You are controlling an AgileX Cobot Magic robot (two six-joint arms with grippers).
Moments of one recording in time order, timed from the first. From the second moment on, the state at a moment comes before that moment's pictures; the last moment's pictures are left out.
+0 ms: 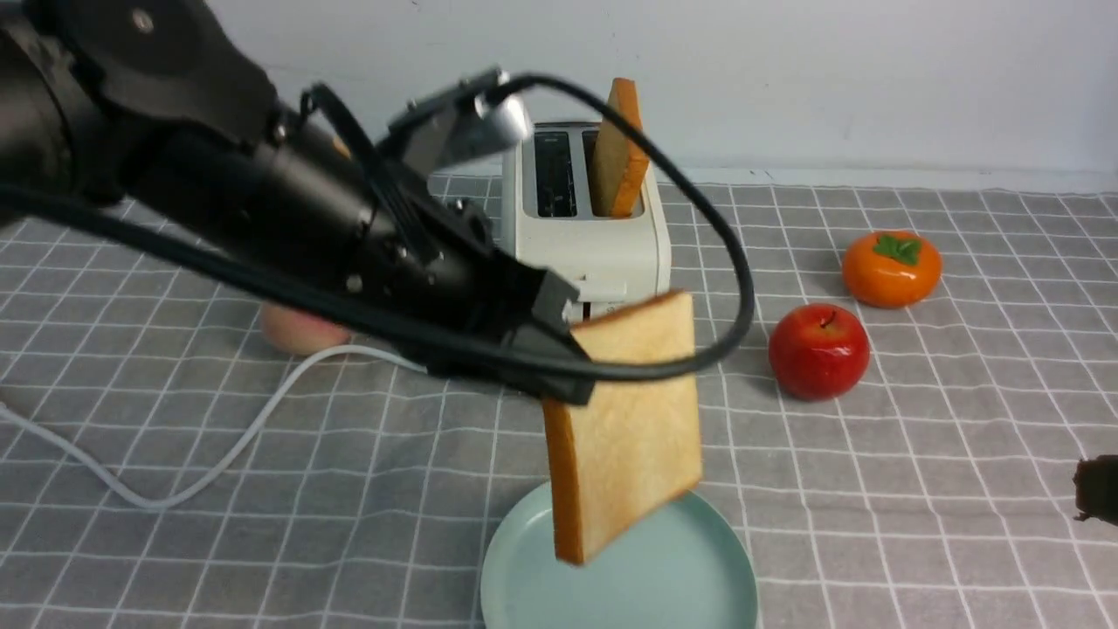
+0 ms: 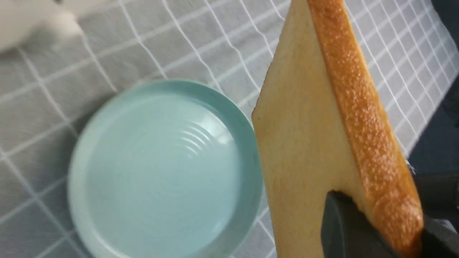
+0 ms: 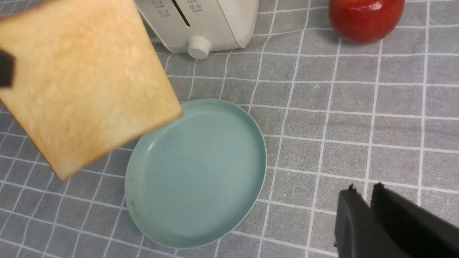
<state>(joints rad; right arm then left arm) 0.02 0.73 -0.72 0.55 0.82 -0.27 -0.40 1.52 -1.23 -0.86 0.98 0.44</state>
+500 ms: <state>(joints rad) 0.02 0.73 -0.72 0.54 0.83 -0.27 -0.40 1.76 -1.05 -1.16 0.86 0.64</state>
